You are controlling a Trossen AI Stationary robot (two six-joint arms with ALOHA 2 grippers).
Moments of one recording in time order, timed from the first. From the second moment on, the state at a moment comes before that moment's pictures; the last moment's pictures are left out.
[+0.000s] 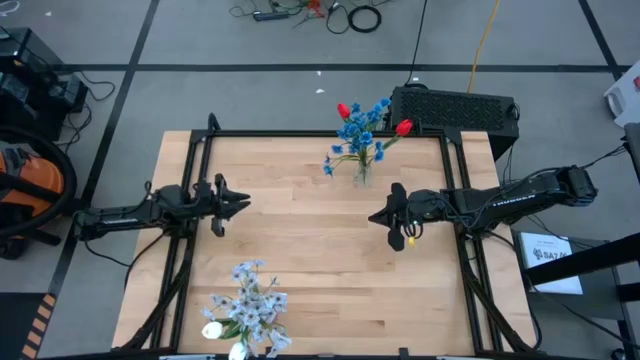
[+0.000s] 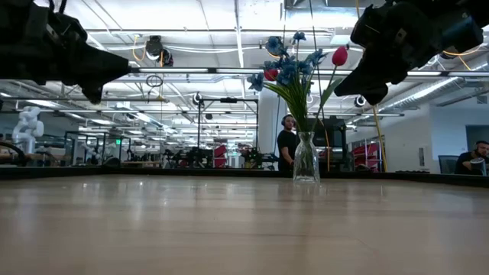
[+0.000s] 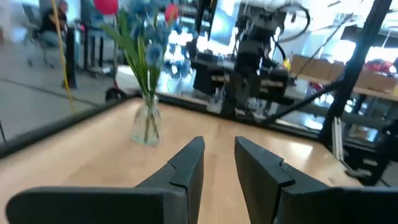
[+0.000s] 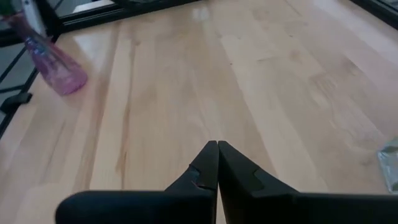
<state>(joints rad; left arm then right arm) 0.10 0.00 0.01 0.06 -0.02 -0.20 0.07 1.01 0.48 0.03 0.10 0.28</state>
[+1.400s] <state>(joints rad) -0.04 0.00 0.01 0.02 0.03 -0.12 0.07 0.61 0.17 0.21 0.04 0.17</state>
